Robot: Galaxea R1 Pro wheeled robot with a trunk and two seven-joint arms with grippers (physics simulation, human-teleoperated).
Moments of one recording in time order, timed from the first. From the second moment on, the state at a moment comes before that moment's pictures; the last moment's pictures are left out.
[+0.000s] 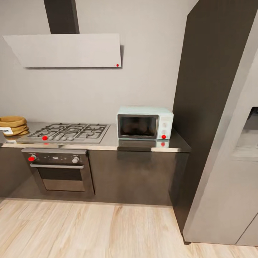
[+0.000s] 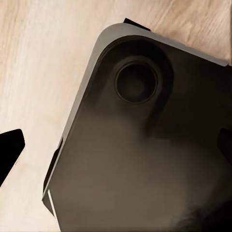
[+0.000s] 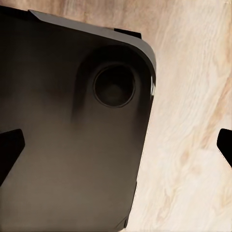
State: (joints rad) left arm 0.00 0.02 0.04 -0.02 0.37 -0.08 0.01; right arm 0.00 -0.02 0.00 -0.03 0.17 -0.10 -0.01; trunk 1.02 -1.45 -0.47
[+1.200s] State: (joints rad) left arm 0.00 0.01 0.04 -0.02 0.37 -0.09 0.01; right arm -0.55 0.17 0.00 -1.11 0.17 0.97 0.03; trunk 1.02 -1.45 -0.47
